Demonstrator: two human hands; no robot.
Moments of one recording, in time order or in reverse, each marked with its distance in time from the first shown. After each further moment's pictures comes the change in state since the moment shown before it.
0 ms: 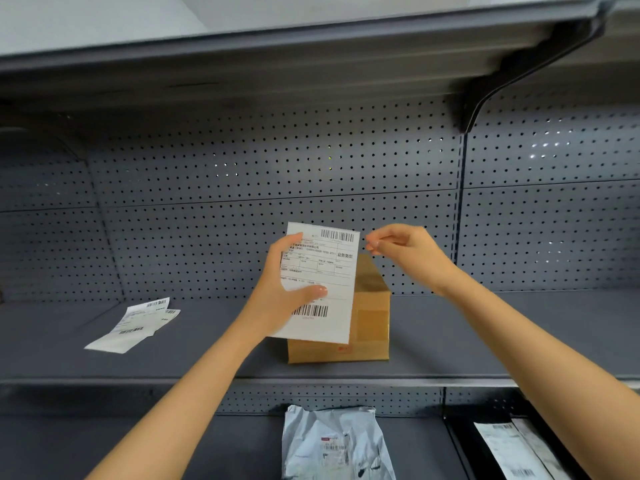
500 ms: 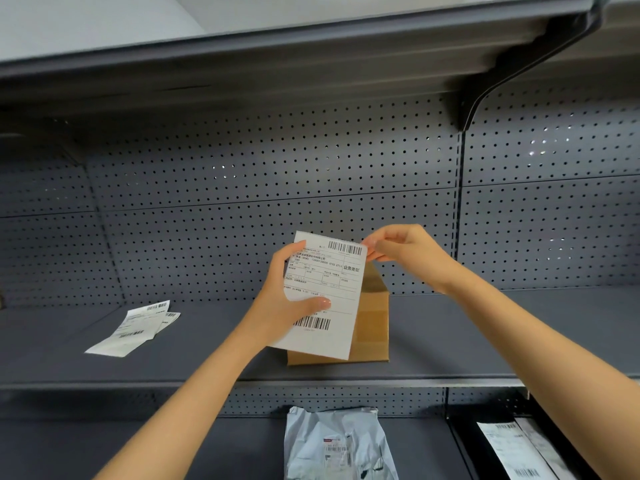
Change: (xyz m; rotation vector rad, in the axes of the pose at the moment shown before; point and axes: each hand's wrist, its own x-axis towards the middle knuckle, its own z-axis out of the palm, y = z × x) left_hand -0.005 -0.001 0.004 0.020 -0.057 -0.086; right_hand 0.002 0.002 -0.007 0.043 -0.132 -0.039
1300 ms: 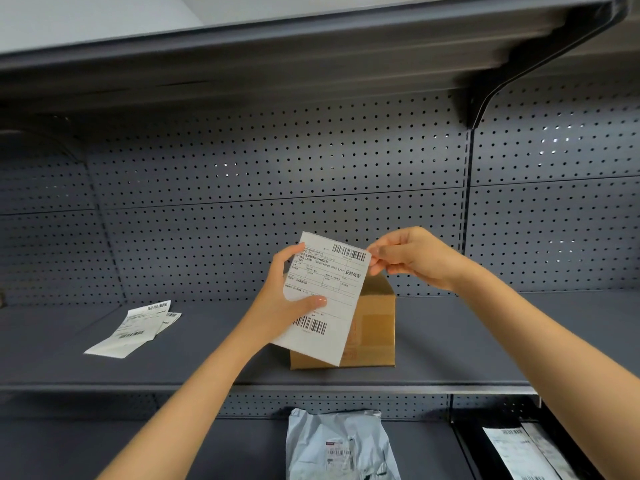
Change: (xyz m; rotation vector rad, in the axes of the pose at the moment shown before) left_hand 0.010 -0.011 -0.009 0.151 0.013 -0.009; right_hand 0.015 0.008 -0.006 0.120 -0.161 0.132
